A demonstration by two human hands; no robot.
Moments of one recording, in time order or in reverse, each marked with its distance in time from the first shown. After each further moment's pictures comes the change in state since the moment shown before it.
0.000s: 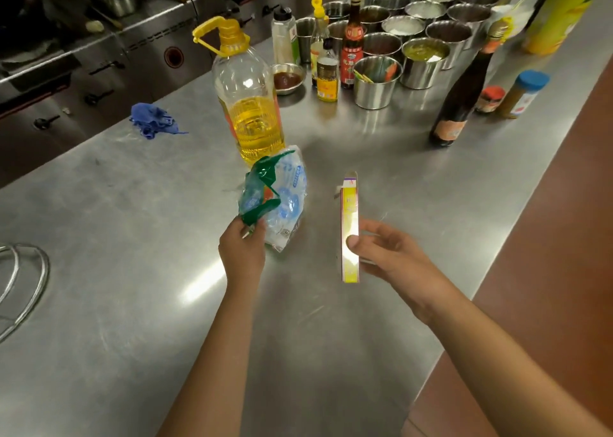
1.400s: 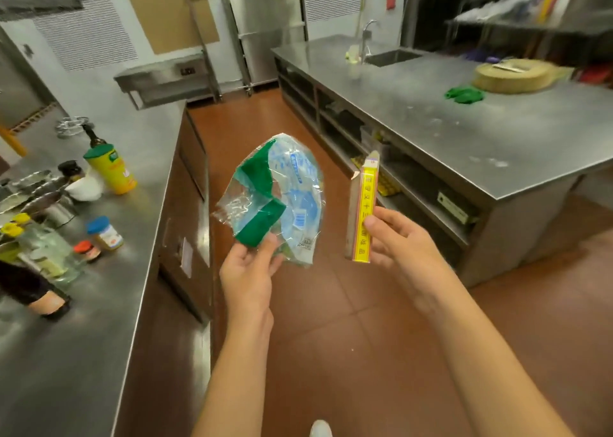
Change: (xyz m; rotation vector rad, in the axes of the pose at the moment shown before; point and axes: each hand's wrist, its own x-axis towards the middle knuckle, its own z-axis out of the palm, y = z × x) left_hand -0.637 0.356 0.259 -0.661 -1.140 0.057; right_hand -0.523 0.093 -0.490 0.452 1.073 -0.513
